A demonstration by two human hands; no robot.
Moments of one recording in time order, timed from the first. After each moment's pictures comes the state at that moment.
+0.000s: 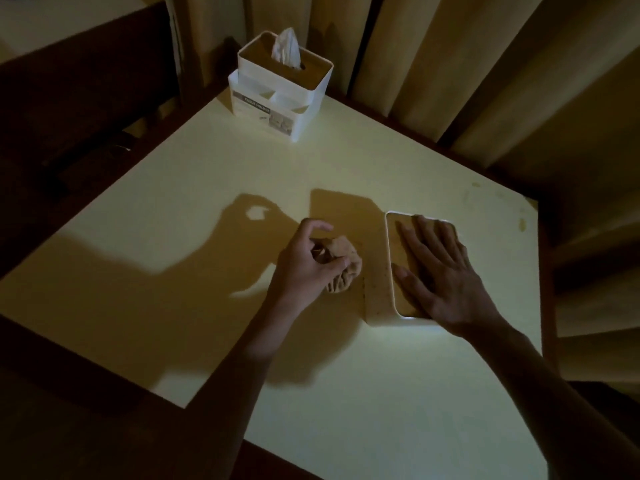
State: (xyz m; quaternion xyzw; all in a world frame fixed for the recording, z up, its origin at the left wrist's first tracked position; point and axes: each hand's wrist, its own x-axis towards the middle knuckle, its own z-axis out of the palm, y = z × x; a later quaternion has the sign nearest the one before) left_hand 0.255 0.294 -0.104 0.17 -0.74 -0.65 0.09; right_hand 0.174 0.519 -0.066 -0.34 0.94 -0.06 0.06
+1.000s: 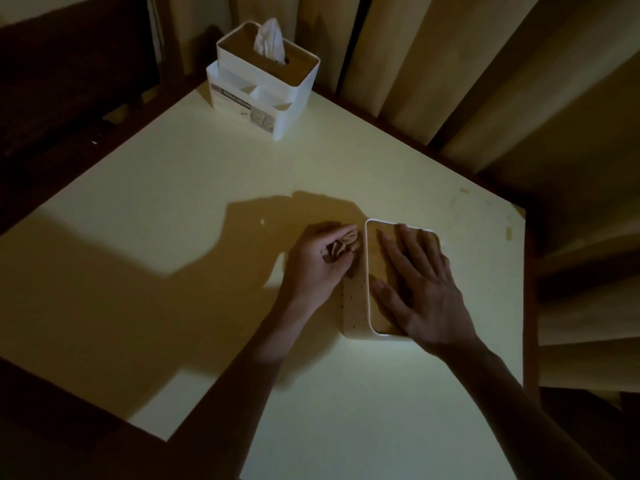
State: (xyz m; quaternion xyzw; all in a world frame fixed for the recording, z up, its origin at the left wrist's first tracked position) left_hand 0.212 0.331 -0.117 0.12 -0.74 -0.63 0.17; right_hand 0.177 0.515 -0.064 -0.31 0.94 -0.11 0.04
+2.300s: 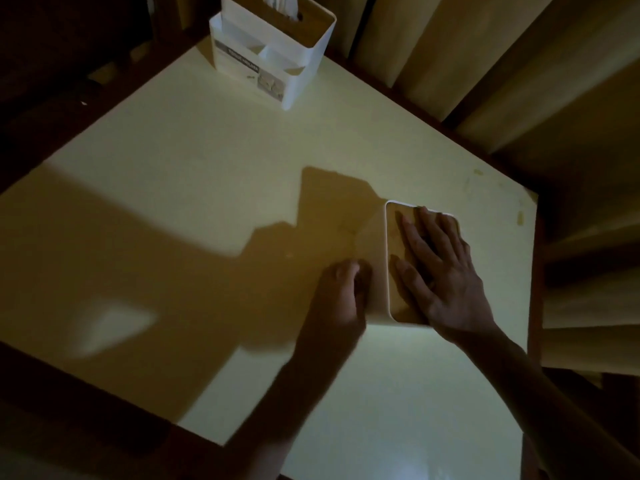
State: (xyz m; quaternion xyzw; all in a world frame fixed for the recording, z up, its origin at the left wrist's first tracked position) left_hand 0.270 0.374 -0.130 0.13 -0.81 -0.56 0.11; right_hand 0.177 0.517 -0.063 -0.31 0.94 -0.10 0.04
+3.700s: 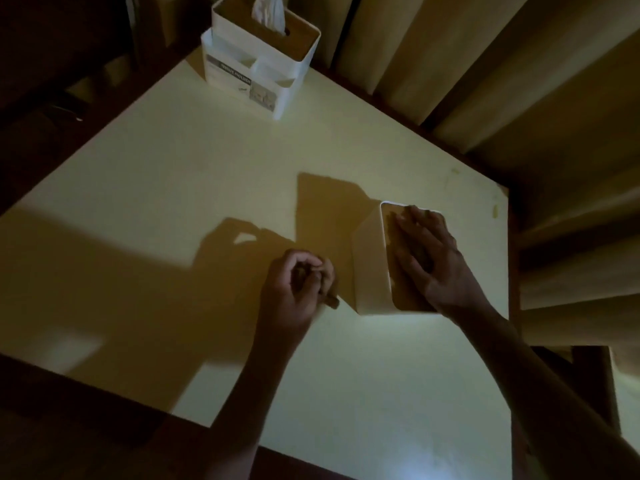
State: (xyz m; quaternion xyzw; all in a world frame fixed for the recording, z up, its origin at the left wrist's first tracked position) left_hand 0.294 0.311 -0.122 0.18 -0.69 -0.69 0.14; right_hand 0.173 0.504 -0.056 -0.26 0.94 -0.20 0.04
